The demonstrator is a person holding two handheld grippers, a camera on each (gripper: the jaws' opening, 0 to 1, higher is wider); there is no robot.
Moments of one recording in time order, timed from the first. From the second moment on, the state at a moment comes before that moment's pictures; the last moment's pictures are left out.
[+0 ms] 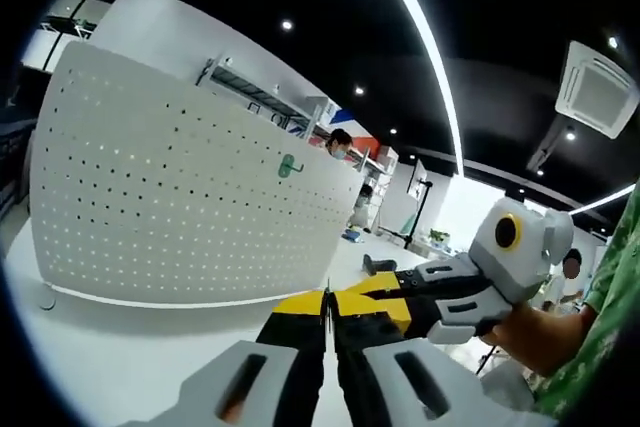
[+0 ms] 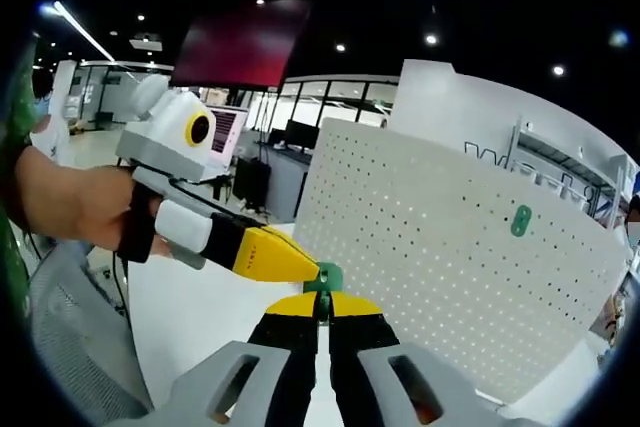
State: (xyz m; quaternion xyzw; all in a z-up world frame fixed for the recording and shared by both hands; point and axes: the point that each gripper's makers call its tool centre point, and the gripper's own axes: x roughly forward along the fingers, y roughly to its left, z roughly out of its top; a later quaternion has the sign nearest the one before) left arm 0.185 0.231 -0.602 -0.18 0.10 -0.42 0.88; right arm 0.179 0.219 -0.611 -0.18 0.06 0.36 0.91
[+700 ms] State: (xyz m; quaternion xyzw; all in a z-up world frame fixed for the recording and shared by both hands) left arm 0.186 0.231 -0.603 -0.17 0.09 -0.42 0.88; right arm 0.183 0.218 -0.613 -0.19 0.06 0.36 0.91
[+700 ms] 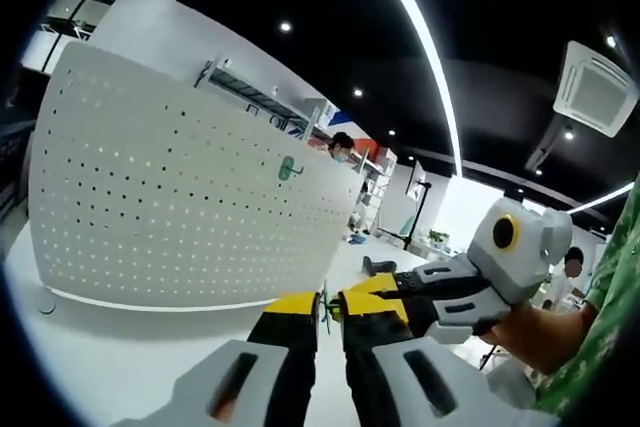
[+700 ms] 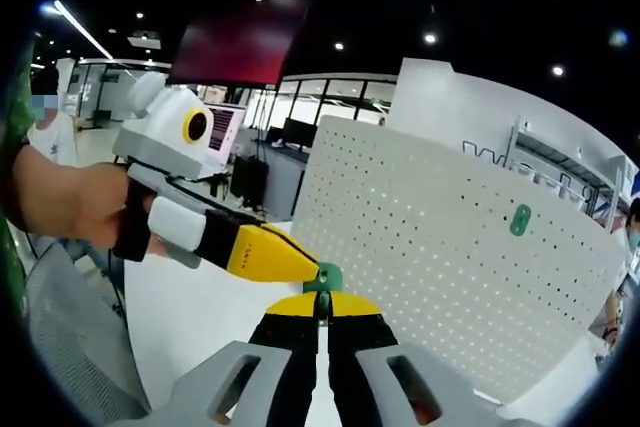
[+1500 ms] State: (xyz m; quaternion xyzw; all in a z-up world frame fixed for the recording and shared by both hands) left arm 0.180 0.228 -0.608 -0.11 0.09 -0.44 0.89; right arm 0.189 0.208 -0.612 -0.18 0.07 0.34 0.92
